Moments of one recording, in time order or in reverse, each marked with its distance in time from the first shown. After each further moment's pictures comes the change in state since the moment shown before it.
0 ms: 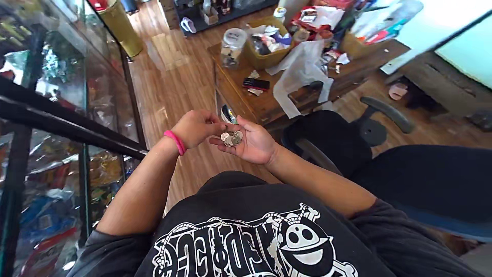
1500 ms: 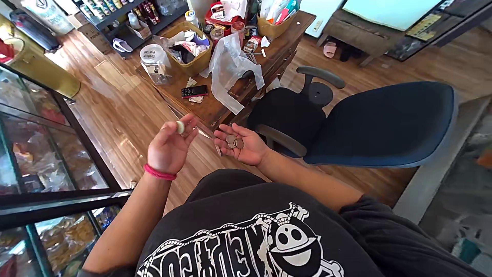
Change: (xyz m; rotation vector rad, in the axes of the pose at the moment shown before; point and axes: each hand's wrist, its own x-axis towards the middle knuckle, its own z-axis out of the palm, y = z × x) left_hand 0.080 0.039 0.113 -1.189 -0.035 0.234; right_hand -0.095 -0.042 -0.120 0.295 0.272 -0.289
